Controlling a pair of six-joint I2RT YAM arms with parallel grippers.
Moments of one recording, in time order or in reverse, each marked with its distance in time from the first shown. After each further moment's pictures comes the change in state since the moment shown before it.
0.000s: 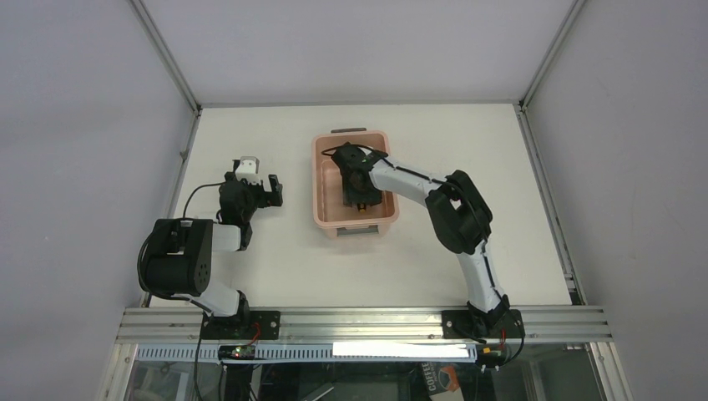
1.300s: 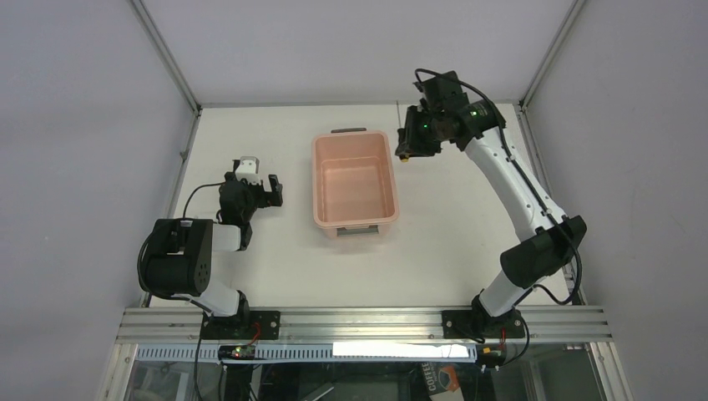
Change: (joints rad) left arm 0.000 0.000 0.000 0.000 0.000 0.000; right arm -0.377 -0.500 0.185 -0.350 -0.349 -0.228
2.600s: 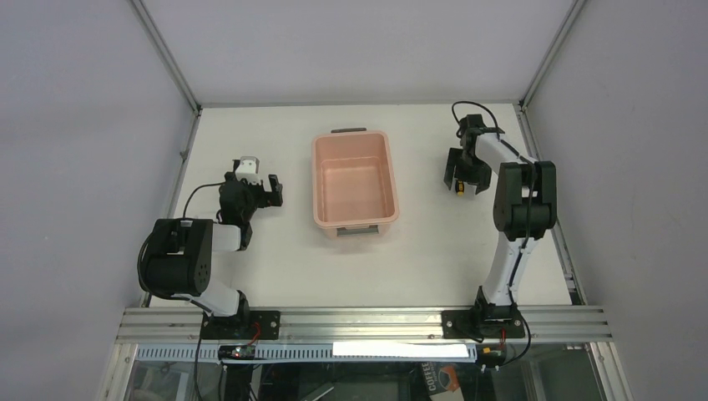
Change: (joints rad) left arm 0.000 0.000 0.000 0.000 0.000 0.000; right arm -0.354 0.333 -0.392 0.298 0.268 -0.164
